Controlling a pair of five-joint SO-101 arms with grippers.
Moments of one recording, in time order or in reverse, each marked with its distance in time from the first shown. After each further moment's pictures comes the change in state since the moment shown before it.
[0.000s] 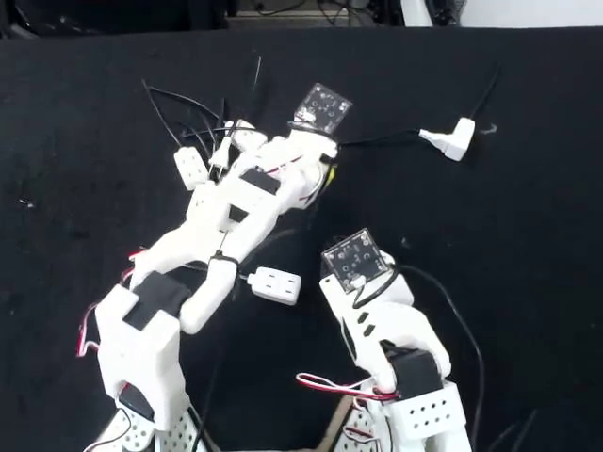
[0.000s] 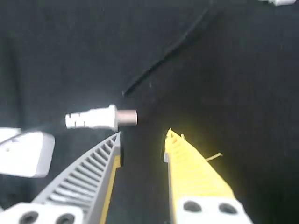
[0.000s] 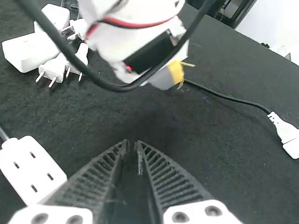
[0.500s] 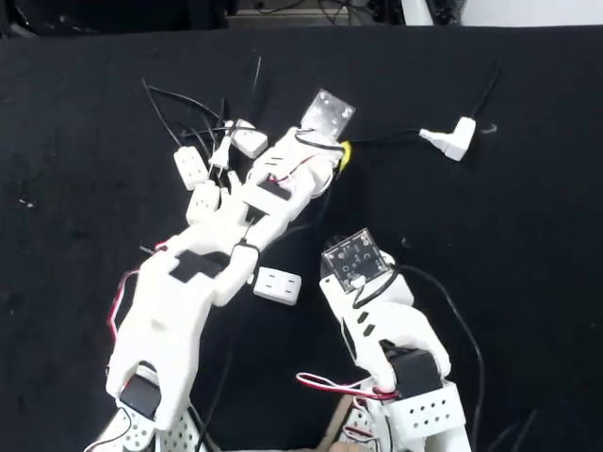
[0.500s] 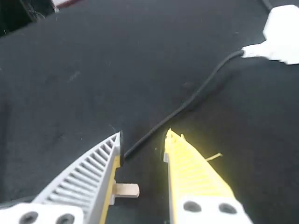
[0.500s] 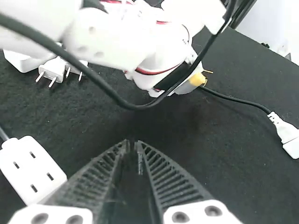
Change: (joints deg) left arm 0.2 20.3 -10.6 -24.6 1.1; right arm 0.0 0.0 0.0 0.0 0.0
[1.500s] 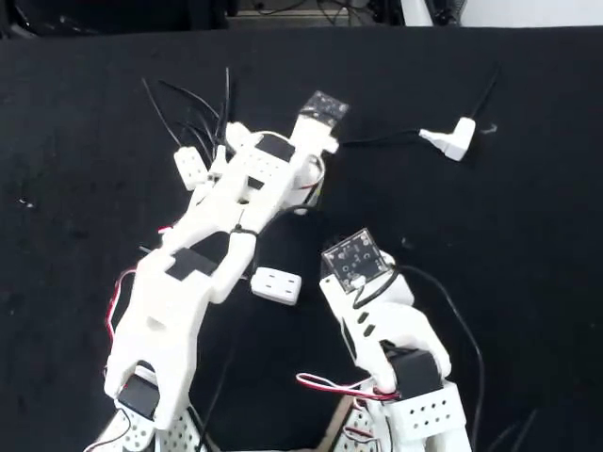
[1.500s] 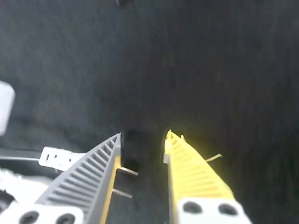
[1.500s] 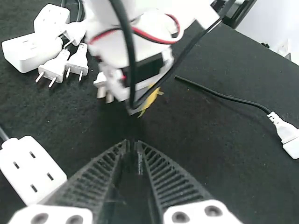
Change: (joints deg) left arm -1.5 -0.7 -20.3 65.6 1.1; right arm 0.0 0.0 0.0 0.0 0.0
